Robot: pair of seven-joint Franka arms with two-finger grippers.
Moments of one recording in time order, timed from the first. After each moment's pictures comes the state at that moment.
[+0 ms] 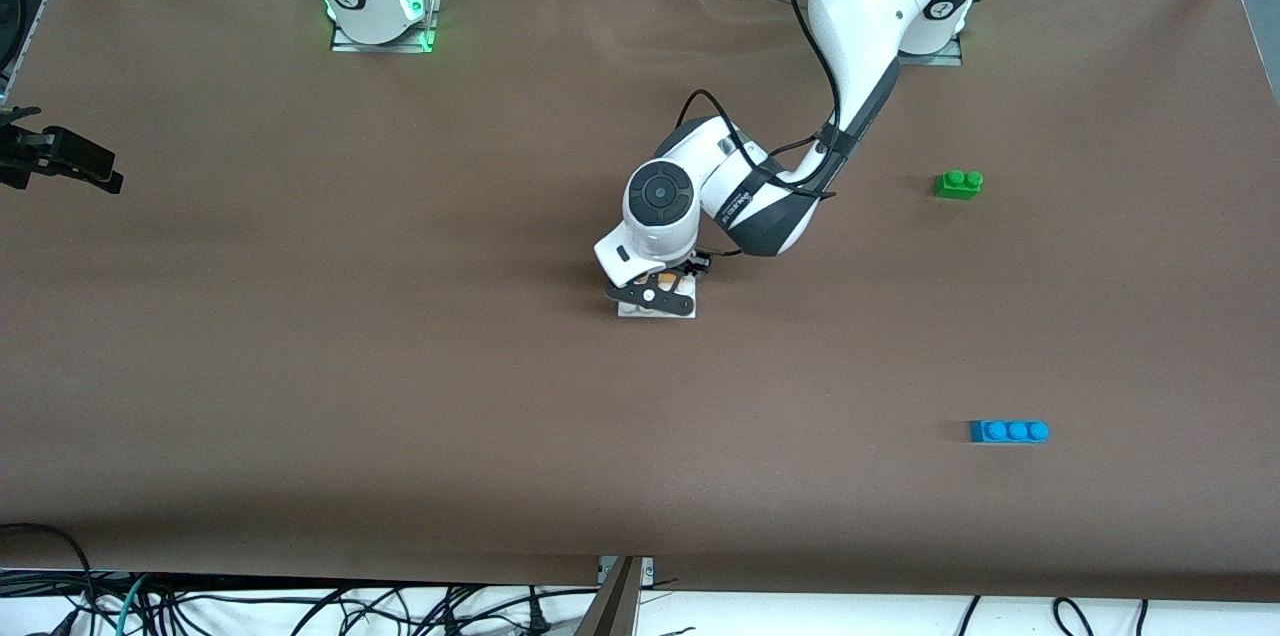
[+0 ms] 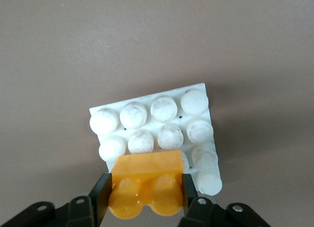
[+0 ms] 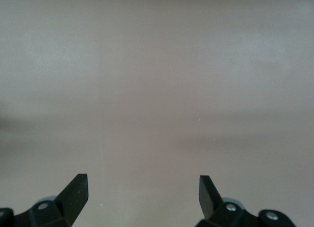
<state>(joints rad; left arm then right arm) -0.52 0.87 -0.27 -1.26 0.15 1.99 -0.57 0.06 0.11 -0.15 -1.48 -0.04 1.56 -0.07</state>
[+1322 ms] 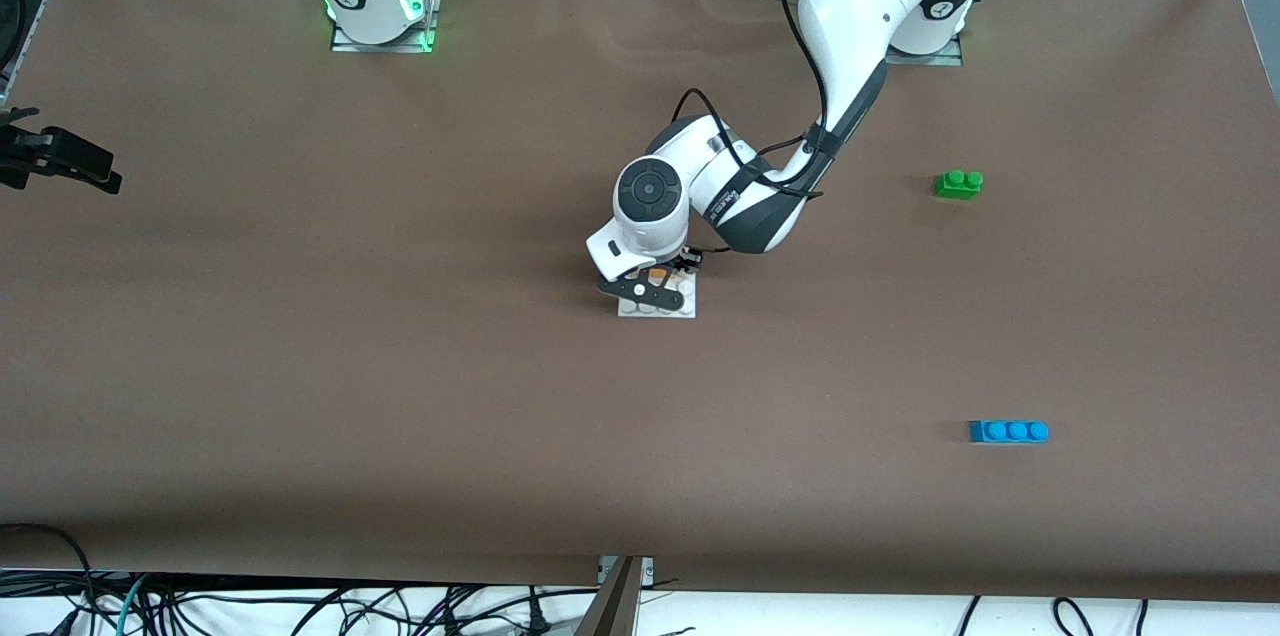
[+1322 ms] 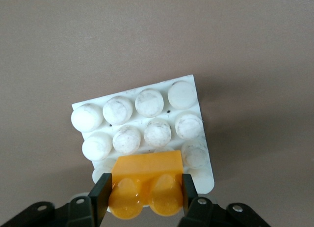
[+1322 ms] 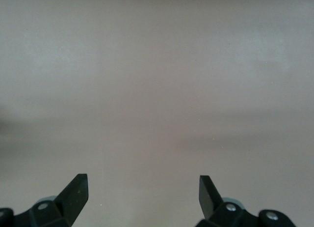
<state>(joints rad) -0.54 0.88 -0.27 -1.26 0.15 2.00 -0.57 0.06 0.11 -0.15 -1.48 -0.04 1.56 -0.07</state>
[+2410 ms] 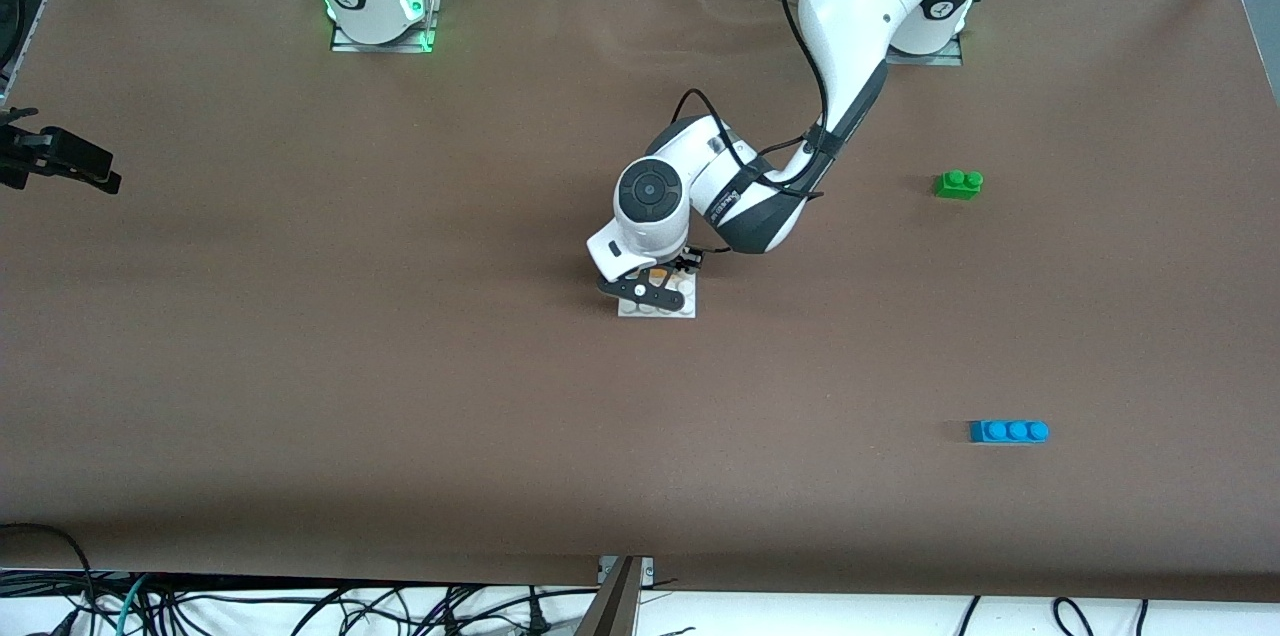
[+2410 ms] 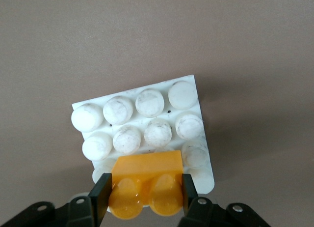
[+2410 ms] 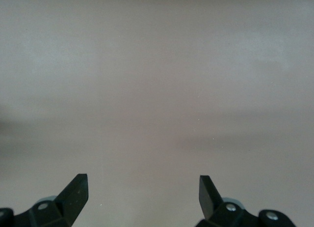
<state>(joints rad) -0.54 0.88 -0.27 -1.26 0.14 2.00 -0.57 0.06 0.11 -0.15 -1.48 -0.04 1.56 -0.07</state>
